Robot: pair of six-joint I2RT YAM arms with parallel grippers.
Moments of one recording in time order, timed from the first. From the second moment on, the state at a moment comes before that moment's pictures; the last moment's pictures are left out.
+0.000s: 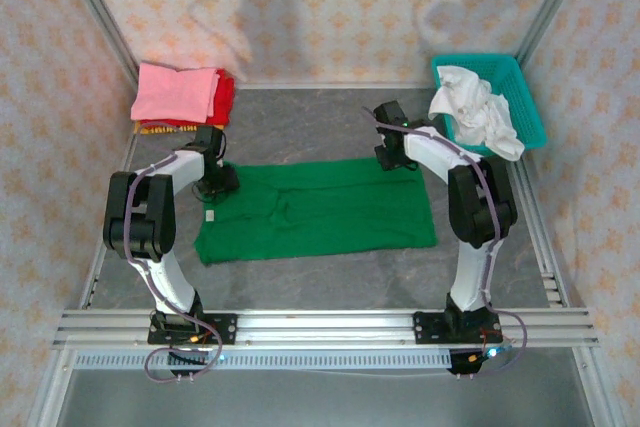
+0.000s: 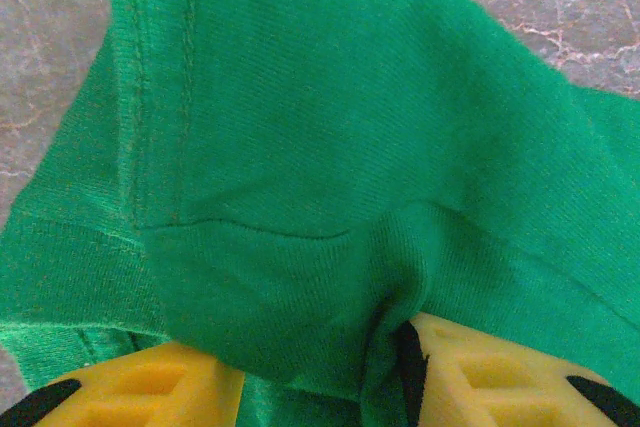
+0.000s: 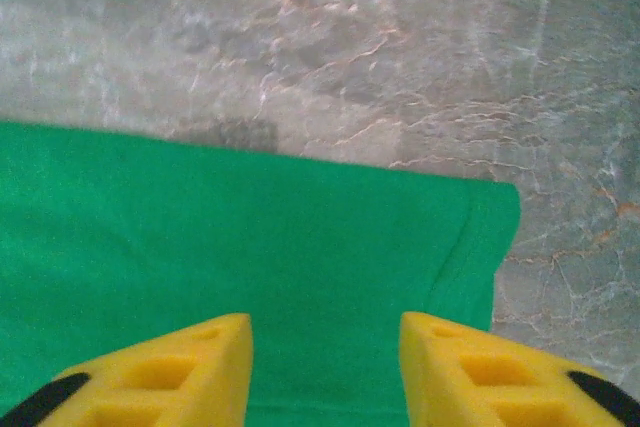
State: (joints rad) left arm 0.01 1.80 1.08 -0.55 0.01 -0.36; right arm 0.34 1.95 1.43 -0.69 0.24 -0.02
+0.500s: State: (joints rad) left arm 0.01 1.80 1.08 -0.54 0.03 -0.38; right arm 0.37 1.91 1.29 -0.63 0.16 -0.39
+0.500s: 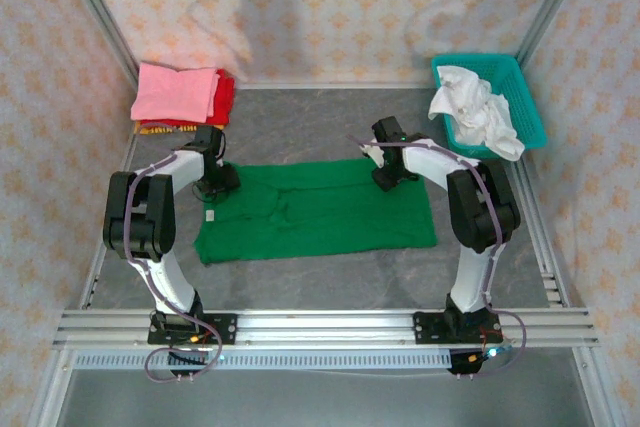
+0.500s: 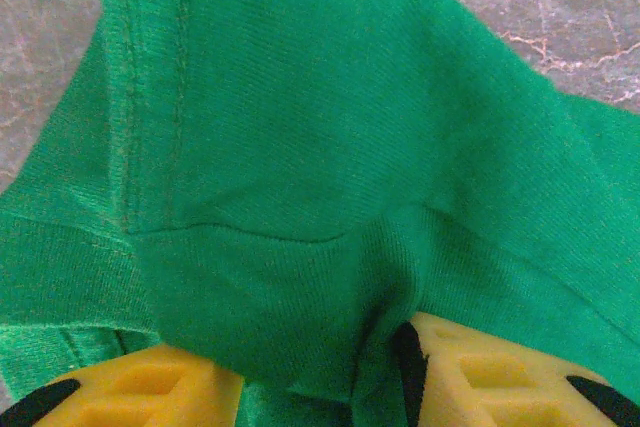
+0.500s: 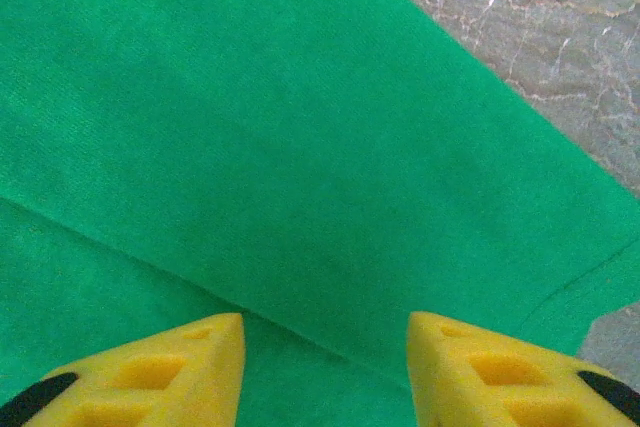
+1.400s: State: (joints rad) left arm 0.01 1.80 1.08 -0.54 0.04 -0.39; right arm 0.37 1.84 1.28 -0.60 0.24 -0.45
